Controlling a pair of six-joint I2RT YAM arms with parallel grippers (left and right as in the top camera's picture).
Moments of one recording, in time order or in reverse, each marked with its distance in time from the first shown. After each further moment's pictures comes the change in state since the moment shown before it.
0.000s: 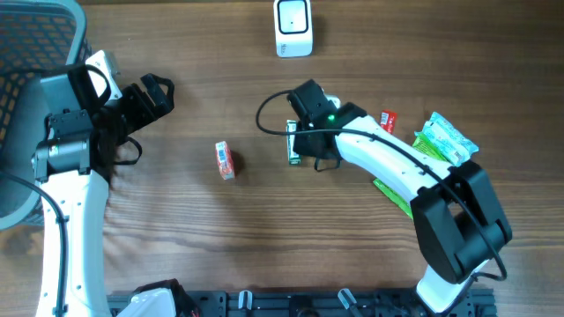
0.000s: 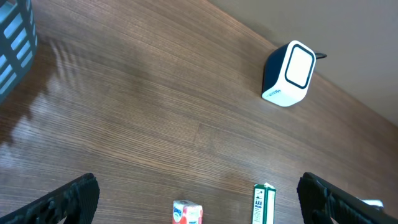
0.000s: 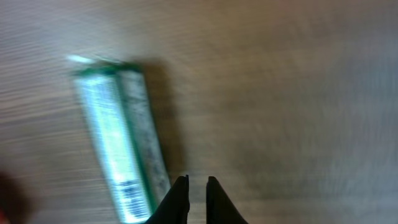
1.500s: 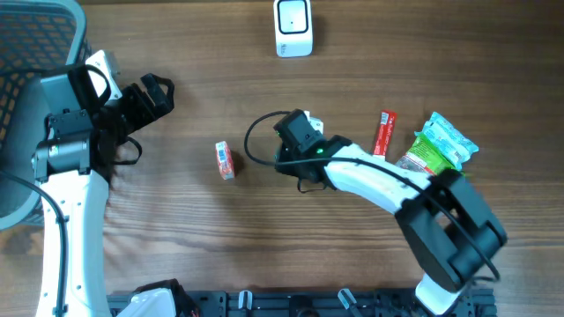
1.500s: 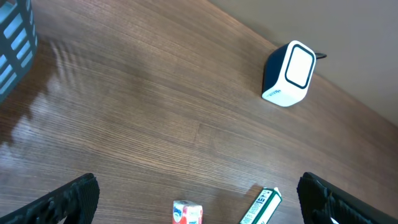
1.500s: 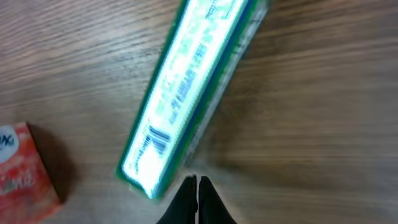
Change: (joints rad) left arm 0.000 0.000 0.000 0.000 0.000 0.000; right arm 0.109 -0.011 -0.192 0.331 -0.094 0.128
